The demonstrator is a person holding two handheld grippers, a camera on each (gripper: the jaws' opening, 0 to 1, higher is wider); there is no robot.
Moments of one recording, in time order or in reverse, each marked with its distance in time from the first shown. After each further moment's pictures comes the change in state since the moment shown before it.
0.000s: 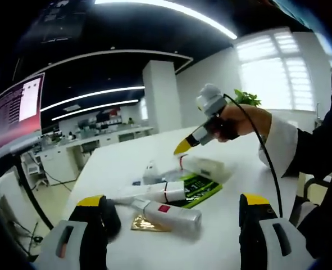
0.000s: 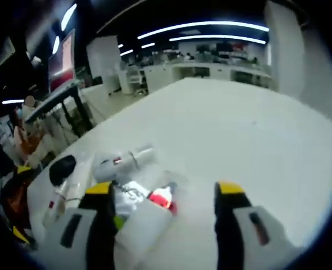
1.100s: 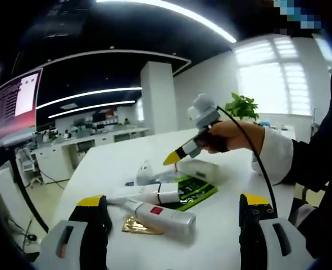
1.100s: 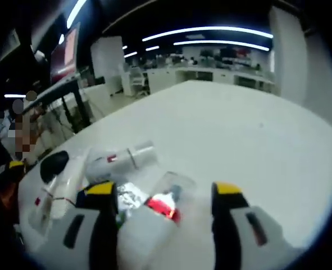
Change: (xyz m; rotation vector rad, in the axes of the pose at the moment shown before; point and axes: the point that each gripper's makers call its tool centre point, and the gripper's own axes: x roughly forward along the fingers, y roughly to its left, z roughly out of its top) left arm 0.007 -0.009 -0.002 -0.032 -0.014 -0.037; right arm 0.027 0.005 -0.009 -0.033 -0.047 0.004
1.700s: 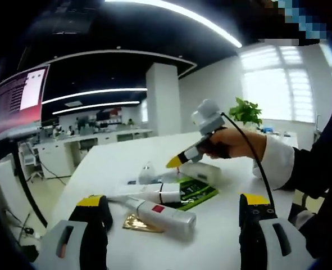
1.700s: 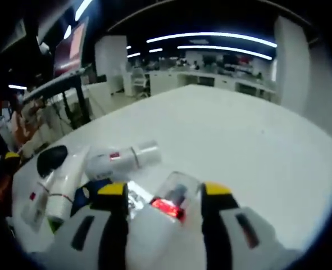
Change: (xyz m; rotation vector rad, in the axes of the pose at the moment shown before) left arm -0.005 0.004 0.001 -0.051 -0.018 0.023; right arm -0.001 0.006 -0.001 -0.059 -0.030 -0.023
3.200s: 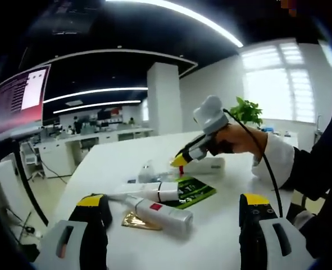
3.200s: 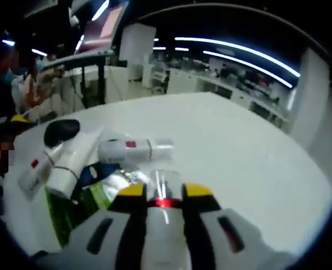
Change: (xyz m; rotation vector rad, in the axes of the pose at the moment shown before) left arm -0.004 -0.004 0.000 0.011 0.003 0.023; right arm -0.009 0.013 0.002 -0.257 0.023 0.052
